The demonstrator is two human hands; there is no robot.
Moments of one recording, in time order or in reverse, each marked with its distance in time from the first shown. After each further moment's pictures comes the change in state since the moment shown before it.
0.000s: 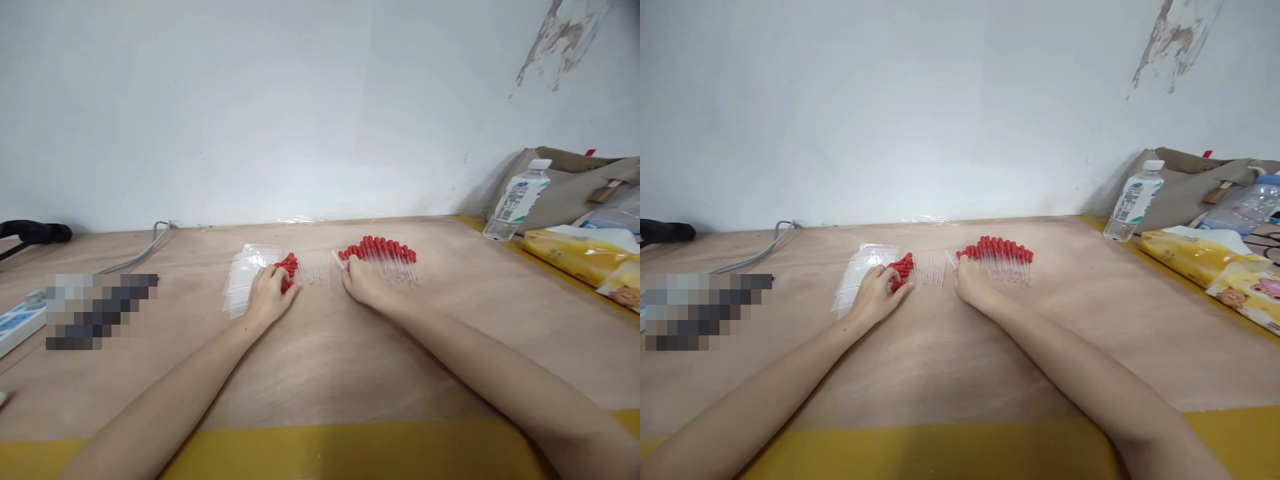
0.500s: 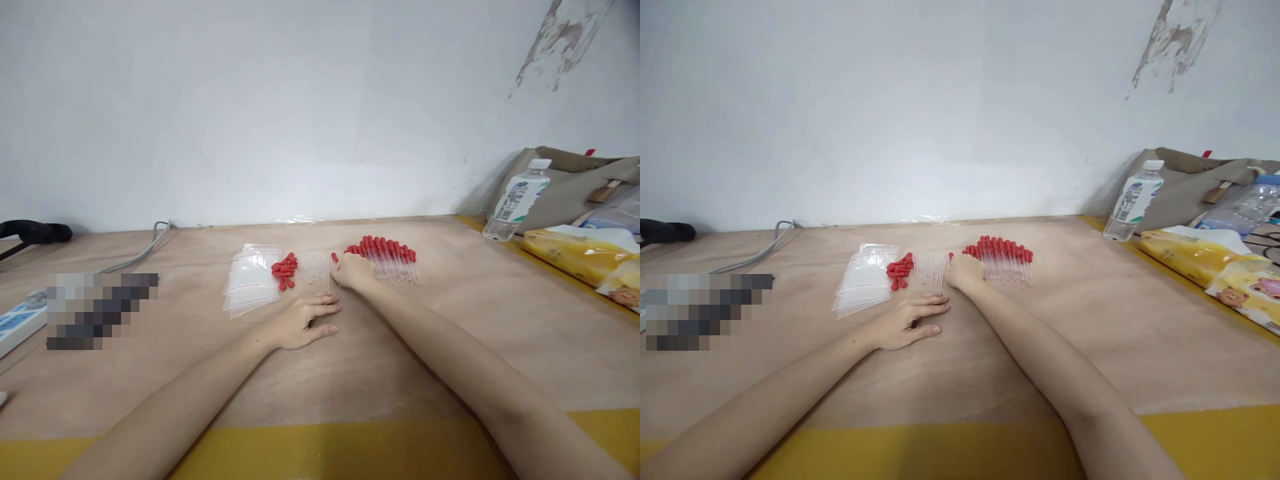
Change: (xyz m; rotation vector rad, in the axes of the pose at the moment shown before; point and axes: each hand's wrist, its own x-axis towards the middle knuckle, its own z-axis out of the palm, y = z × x) left_hand -0.014 0.039 -0.006 -0.521 -0.559 0.463; right_hand 0.035 -0.018 0.008 -0.014 -0.081 0.166
